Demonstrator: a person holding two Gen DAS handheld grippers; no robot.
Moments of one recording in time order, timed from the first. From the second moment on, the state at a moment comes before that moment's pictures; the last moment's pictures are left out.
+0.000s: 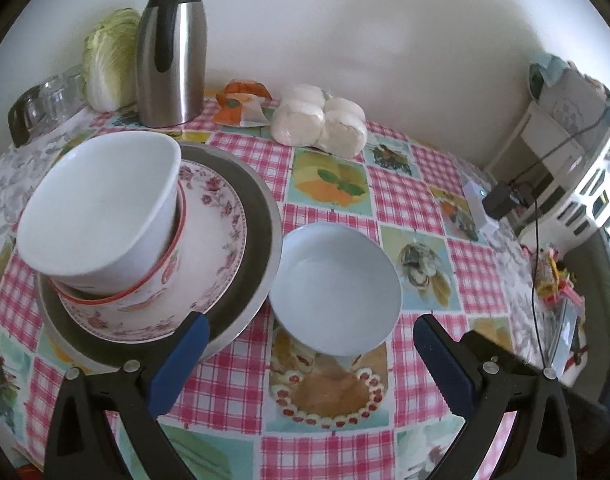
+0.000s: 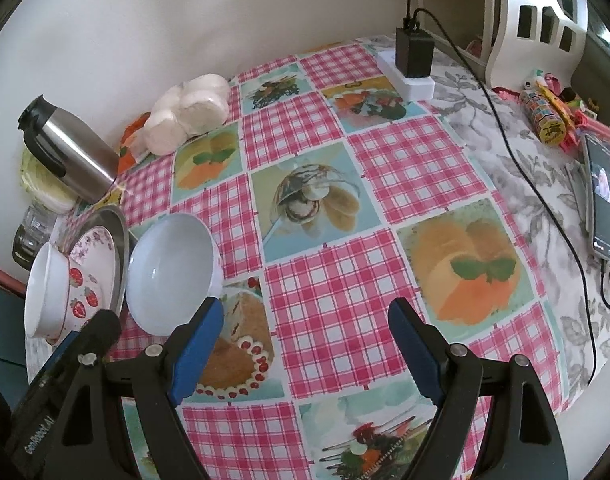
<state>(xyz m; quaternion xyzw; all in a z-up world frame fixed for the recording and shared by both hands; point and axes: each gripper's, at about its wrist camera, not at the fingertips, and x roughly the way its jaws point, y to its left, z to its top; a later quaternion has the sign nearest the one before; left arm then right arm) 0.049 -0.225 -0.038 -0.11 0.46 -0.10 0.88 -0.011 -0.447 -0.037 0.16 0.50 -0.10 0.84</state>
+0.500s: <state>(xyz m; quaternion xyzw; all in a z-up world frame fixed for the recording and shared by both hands) 0.051 -0.222 -0.059 -0.17 0.54 -0.09 0.82 0.004 -0.441 -0.051 0.16 0.51 -0.10 0.84</state>
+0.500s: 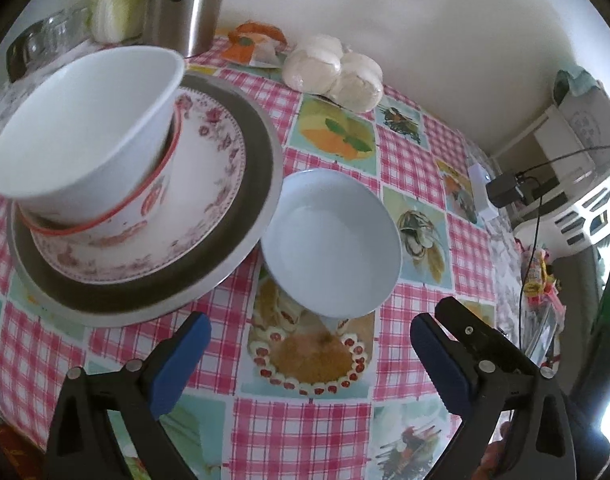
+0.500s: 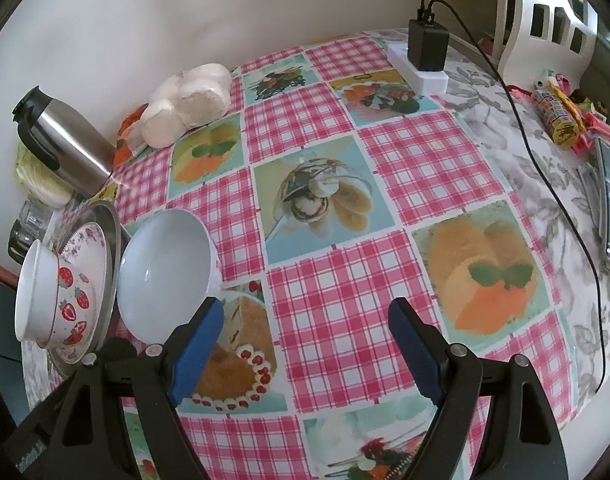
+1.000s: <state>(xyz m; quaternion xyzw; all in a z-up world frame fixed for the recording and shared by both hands) 0.060 -0.196 -0.088 -0.27 0.58 -0.05 0.77 0.033 -0.414 -0.062 0.15 0.50 -0.06 0.85</state>
